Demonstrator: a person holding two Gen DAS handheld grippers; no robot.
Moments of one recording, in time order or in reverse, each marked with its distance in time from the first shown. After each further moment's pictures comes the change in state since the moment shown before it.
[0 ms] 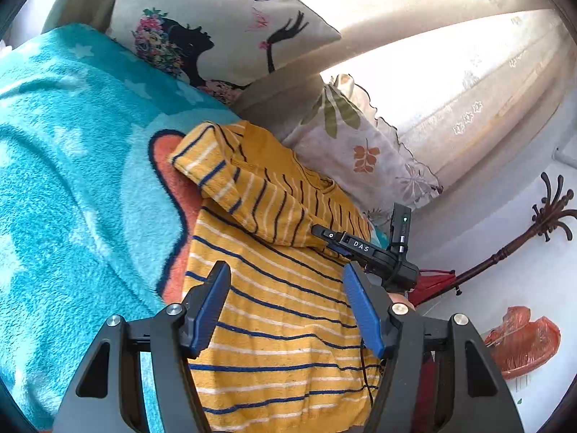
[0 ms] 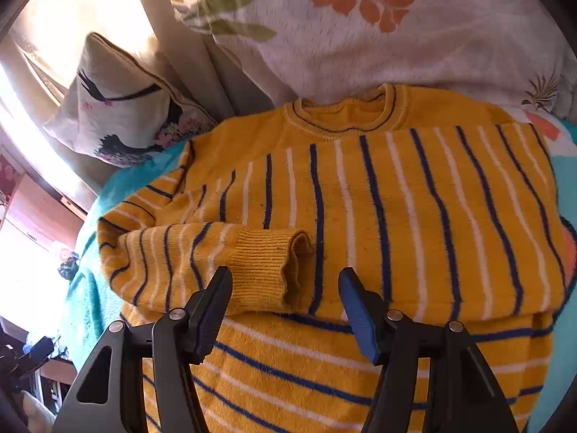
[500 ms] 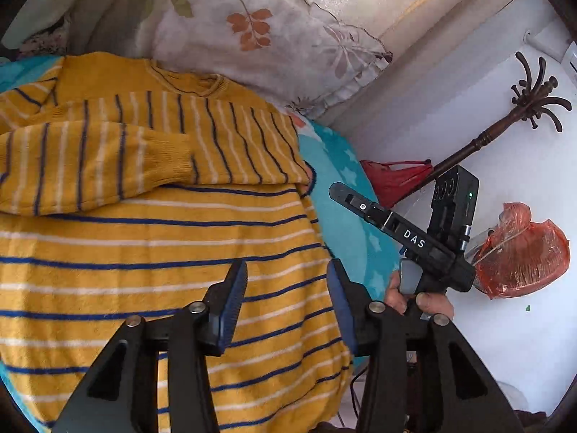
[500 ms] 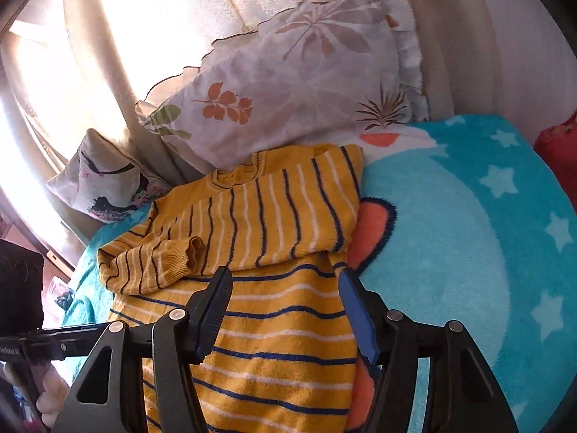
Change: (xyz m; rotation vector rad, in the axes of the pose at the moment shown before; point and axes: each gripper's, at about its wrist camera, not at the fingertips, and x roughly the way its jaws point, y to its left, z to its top) left arm 0.141 -0.125 -0.042 0.295 0.363 -0.116; right arm -0.156 -0.095 -0.071 0.094 -0.273 -0.057
